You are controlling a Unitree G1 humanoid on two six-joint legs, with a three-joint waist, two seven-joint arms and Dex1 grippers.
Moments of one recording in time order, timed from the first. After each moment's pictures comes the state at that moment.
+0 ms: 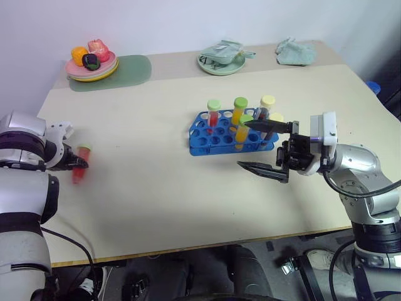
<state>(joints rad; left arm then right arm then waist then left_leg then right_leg) -1.19 0.85 -0.30 1.25 0.09 1.08 -1.02 -0.36 -0.65 -0.10 -0.27 0.63 0.25 1.13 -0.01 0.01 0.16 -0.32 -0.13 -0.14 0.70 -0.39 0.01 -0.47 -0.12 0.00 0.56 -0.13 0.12</state>
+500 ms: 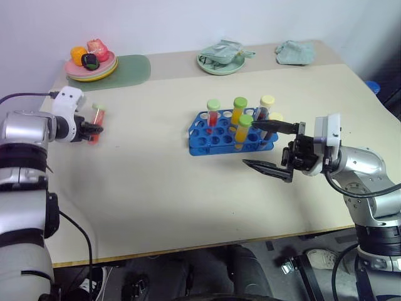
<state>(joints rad) -0.92 0.80 0.10 0.65 -0.10 0.75 -0.84 -0.33 -0.66 -0.14 -0.24 0.60 0.22 1.12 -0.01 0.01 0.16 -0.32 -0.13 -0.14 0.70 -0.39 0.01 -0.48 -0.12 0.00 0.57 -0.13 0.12</state>
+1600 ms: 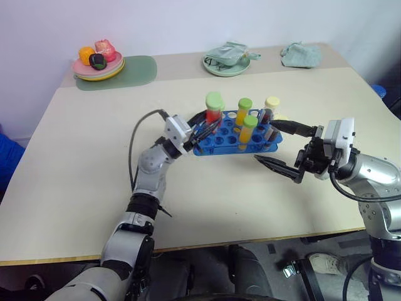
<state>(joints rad) -0.67 0.04 -0.02 0.66 -0.14 -0.63 -0.80 -0.21 -0.71 -0.22 -0.32 0.58 0.26 1.01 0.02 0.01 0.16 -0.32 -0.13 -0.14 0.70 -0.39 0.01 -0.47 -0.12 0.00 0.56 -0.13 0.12</state>
